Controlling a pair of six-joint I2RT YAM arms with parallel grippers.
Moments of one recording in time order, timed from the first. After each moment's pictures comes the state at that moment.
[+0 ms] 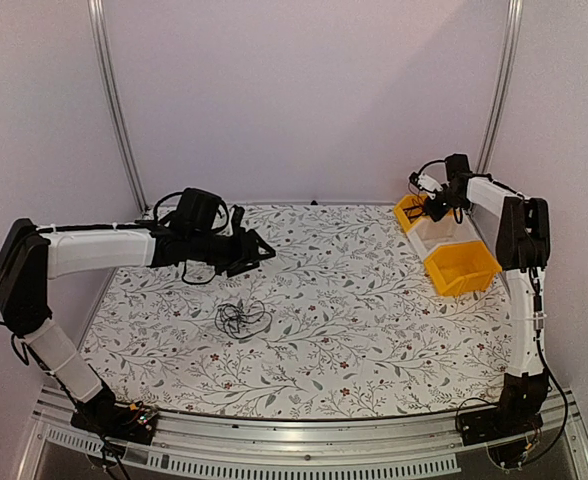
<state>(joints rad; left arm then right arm) -0.61 1.63 1.06 -0.09 0.35 -0.80 0.02 2.45 2.18 -0.57 -0.19 -0.71</state>
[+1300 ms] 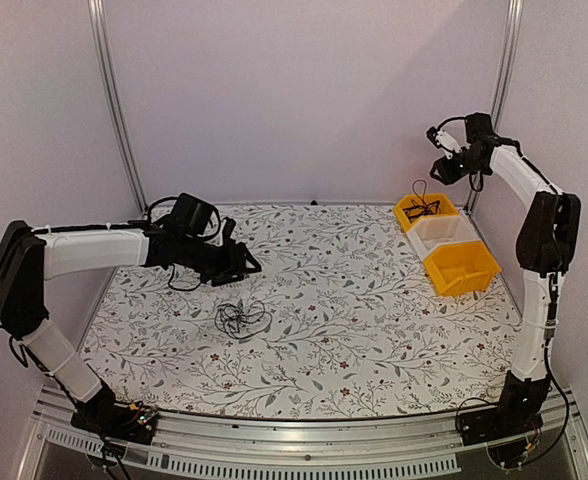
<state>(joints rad) -0.56 1.61 1.04 -0.24 0.35 -0.69 0.01 2.16 2.17 -0.71 -0.23 -0.53</state>
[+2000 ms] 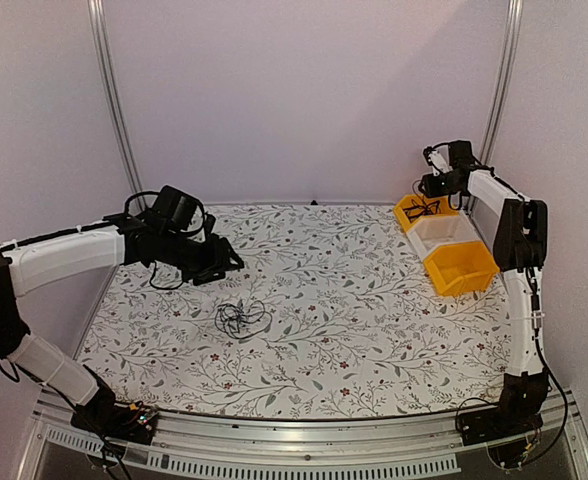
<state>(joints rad) -0.56 1.45 1.04 -0.44 0.24 -0.76 0.01 2.49 2.31 -0.47 -0.23 -0.19</state>
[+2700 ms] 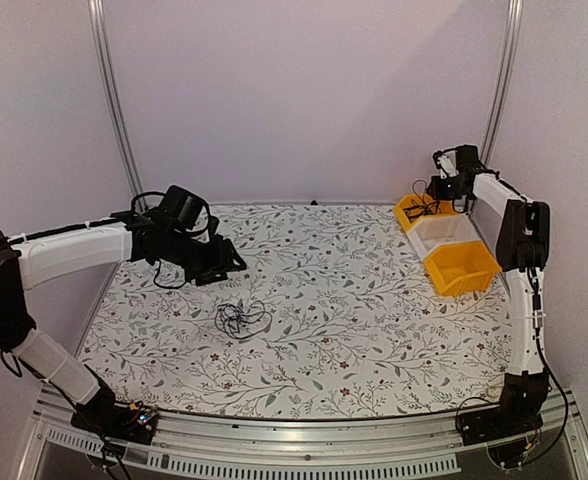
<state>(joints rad) -0.56 1.50 1.07 -0.46 0.24 -0.76 -0.02 2.51 2.30 -0.46 -0.27 -0.05</state>
